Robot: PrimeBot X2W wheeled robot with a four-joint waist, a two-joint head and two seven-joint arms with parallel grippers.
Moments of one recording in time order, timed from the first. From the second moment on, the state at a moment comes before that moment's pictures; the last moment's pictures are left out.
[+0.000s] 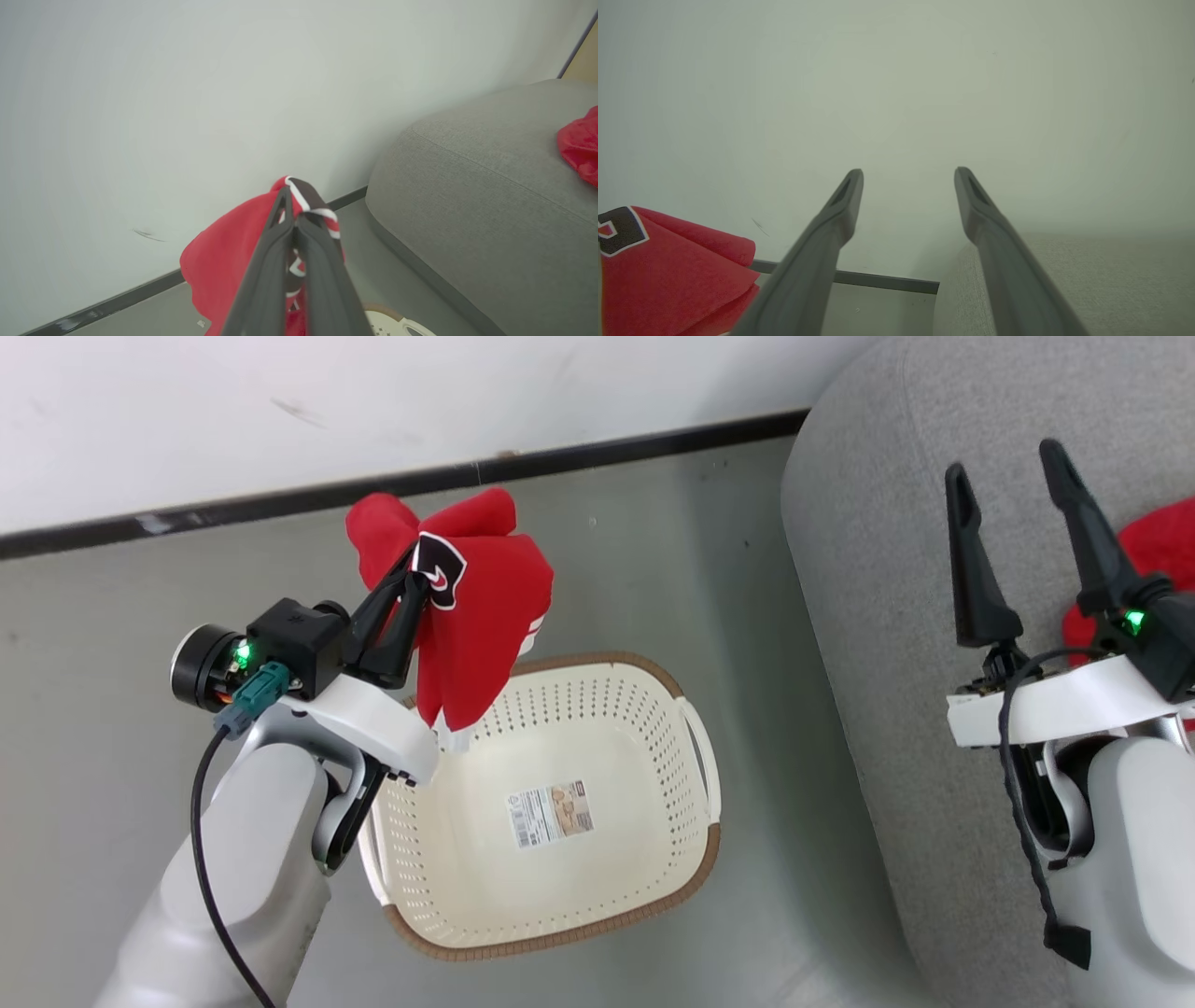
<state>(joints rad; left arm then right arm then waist) -0.65 0.13 -0.42 0.46 -0.38 -0.06 -0.25 -0.41 -0.04 -0.05 -0.01 -0.03 0.13 -0.26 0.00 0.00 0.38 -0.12</state>
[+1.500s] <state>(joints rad) -0.54 0.24 -0.48 0.09 -0.51 -0.12 -0.16 -0.22 -0.28 0.37 0.17 0.02 0.13 -0.26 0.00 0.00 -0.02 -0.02</state>
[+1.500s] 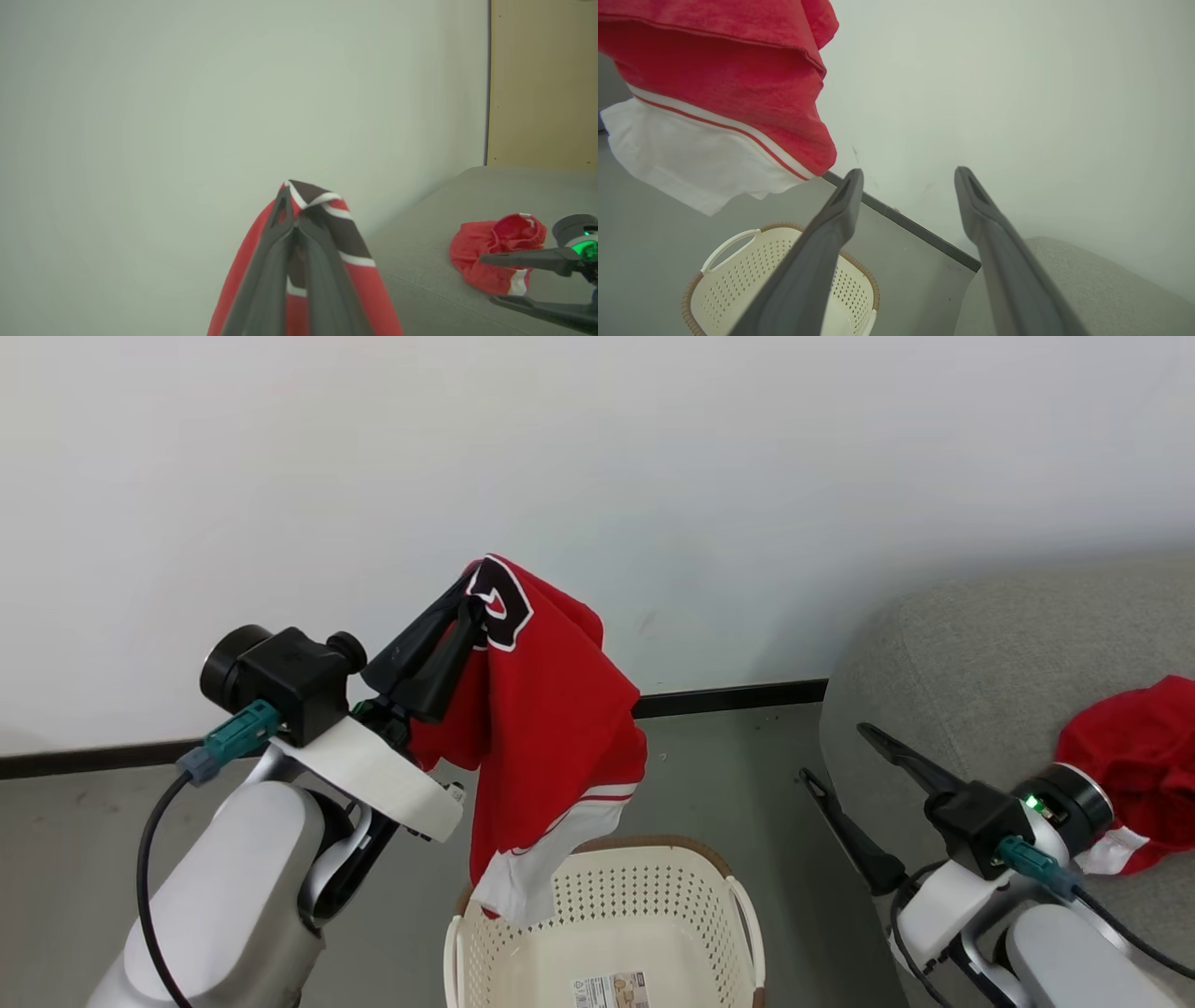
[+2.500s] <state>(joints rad) -0.52 0.25 -0.55 -0.10 -0.57 -0.12 -0.05 -0.57 -0.25 0.78 0.29 0.00 0.13 -0.26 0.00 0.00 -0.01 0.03</state>
